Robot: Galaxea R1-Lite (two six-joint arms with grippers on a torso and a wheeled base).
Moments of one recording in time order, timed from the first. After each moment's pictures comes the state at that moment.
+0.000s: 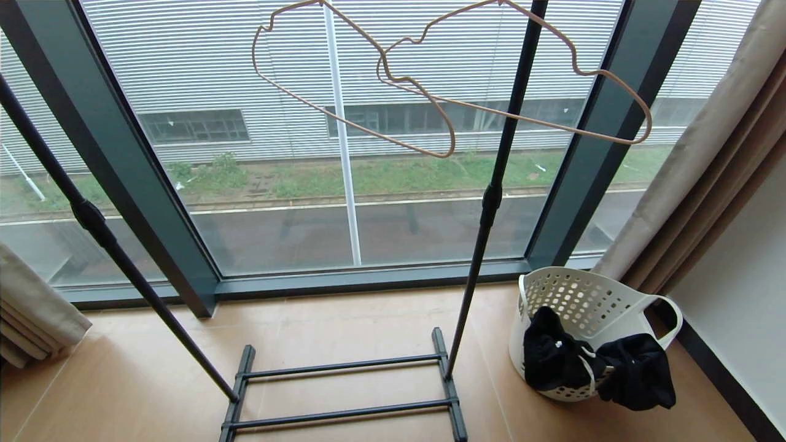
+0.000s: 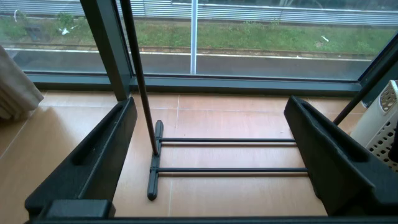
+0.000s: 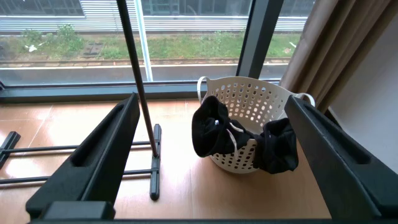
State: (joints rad) left arm -0.01 0.00 -0.02 0.05 0.10 -0.02; right arm 0.00 0.00 0.00 0.00 -0.03 0.02
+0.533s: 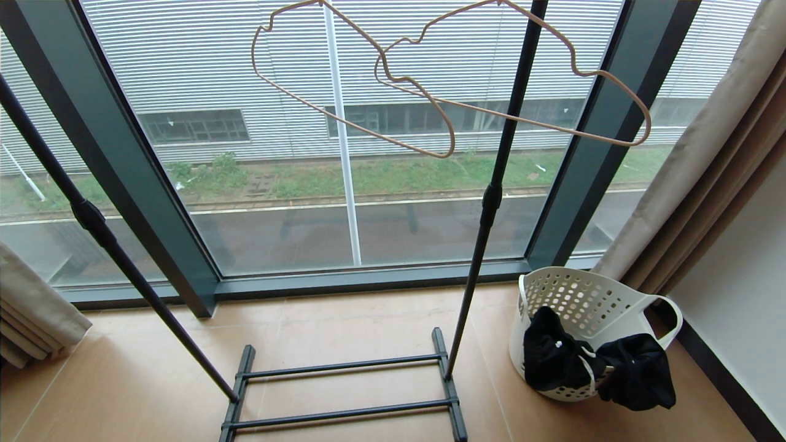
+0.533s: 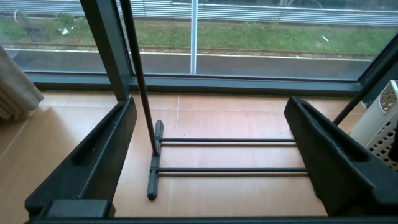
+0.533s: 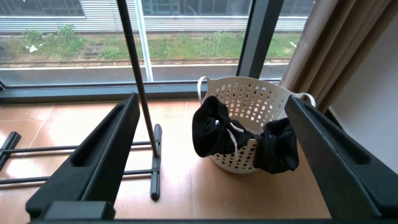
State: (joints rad) left arm -0.01 0.00 -0.02 0.05 0.10 -0.02; right arm 0.00 0.00 0.00 0.00 -0.03 0.02
